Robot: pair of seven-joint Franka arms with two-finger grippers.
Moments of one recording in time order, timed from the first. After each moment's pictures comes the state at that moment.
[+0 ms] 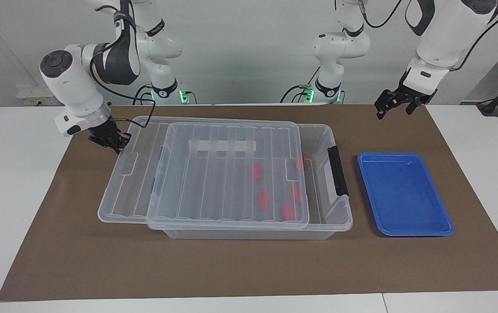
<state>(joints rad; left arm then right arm) -0.02 -0.07 -0.06 -1.68 0.02 1.54 -0.16 -0.06 -0.04 0.02 -2.03 0.04 1.95 0.07</state>
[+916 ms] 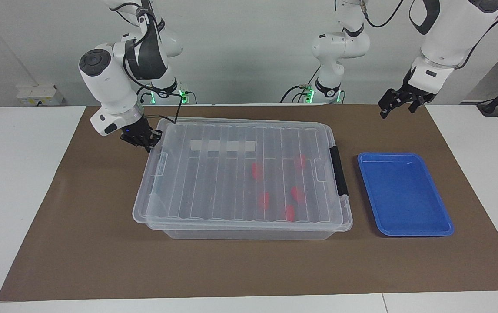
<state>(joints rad) 0.00 -0.07 -0.05 -1.68 0.02 1.54 -0.15 0.07 -0.05 0.03 -2.03 0.07 1.95 0.17</state>
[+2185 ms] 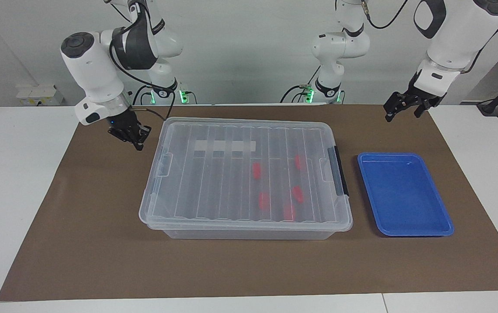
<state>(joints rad) -0.01 -0.04 -0.03 -1.68 0.01 1.59 -0.11 0.01 -0.08 0.01 -1.97 0.06 1.95 0.24</state>
